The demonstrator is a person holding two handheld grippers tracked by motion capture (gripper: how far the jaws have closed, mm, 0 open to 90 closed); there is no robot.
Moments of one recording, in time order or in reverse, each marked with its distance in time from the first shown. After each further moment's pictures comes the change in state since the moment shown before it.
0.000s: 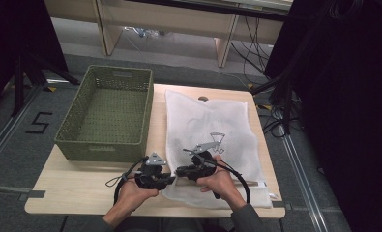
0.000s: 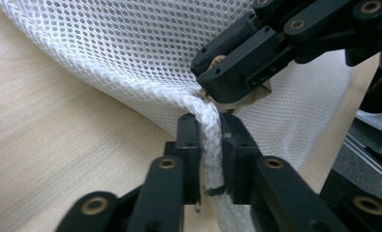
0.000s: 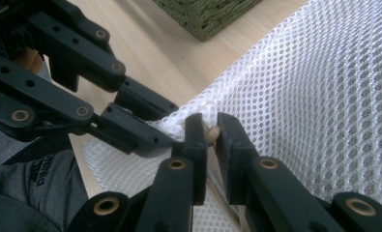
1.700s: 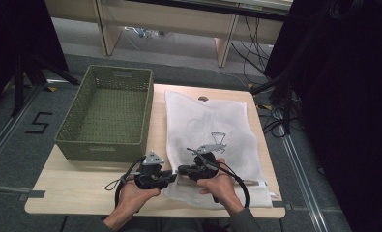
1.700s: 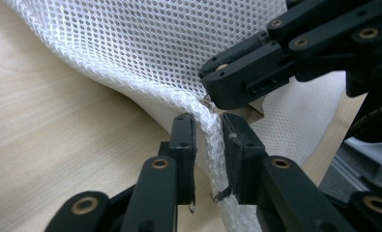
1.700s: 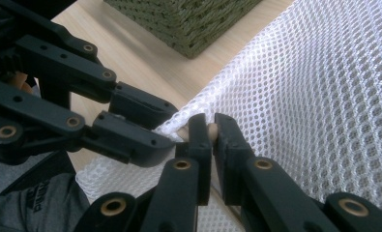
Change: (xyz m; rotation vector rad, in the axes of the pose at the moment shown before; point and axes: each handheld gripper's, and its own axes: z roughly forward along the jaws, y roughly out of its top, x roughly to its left) left arm -0.006 0.003 -0.007 -0.082 -0.007 -0.092; right arm 0.012 -0.003 -0.011 -0.078 -0.073 0.055
